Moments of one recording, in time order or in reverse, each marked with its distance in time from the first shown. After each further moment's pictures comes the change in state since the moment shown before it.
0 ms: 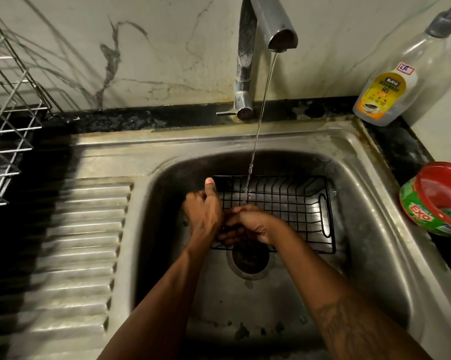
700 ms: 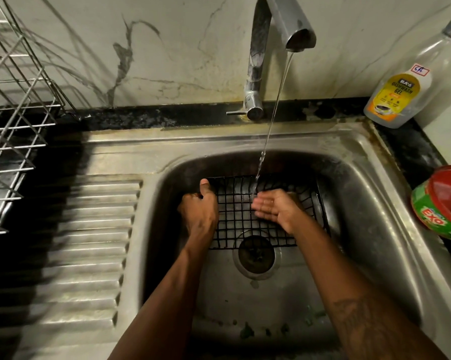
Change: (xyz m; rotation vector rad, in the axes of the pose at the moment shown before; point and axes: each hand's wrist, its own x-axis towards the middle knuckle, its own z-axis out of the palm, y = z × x) left_hand 0.007 0.001 -0.018 0.172 0.076 -0.056; right_hand 0.001 -0.013 -0.042 0.206 0.403 -0.125
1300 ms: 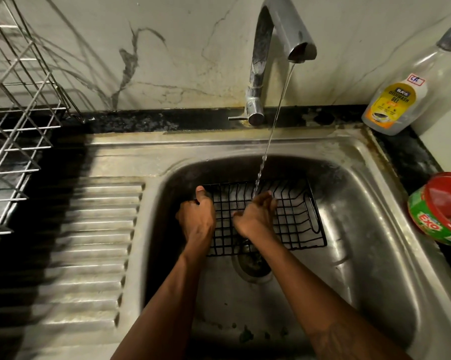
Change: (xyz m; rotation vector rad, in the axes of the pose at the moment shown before) left_hand -0.008 0.002 -0.010 0.011 -0.025 -0.035; right_hand -0.029 0.026 0.070 -1.076 0.284 -0.164
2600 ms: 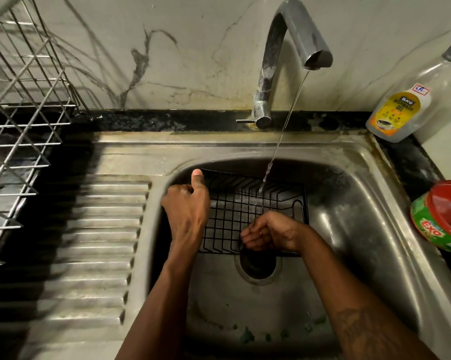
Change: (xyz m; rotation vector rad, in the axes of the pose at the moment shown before) left_hand -0.007 0.027 -0.052 -0.072 0.035 0.313; right_hand 0.015 0.051 -0.046 0.699 -0.771 0.058
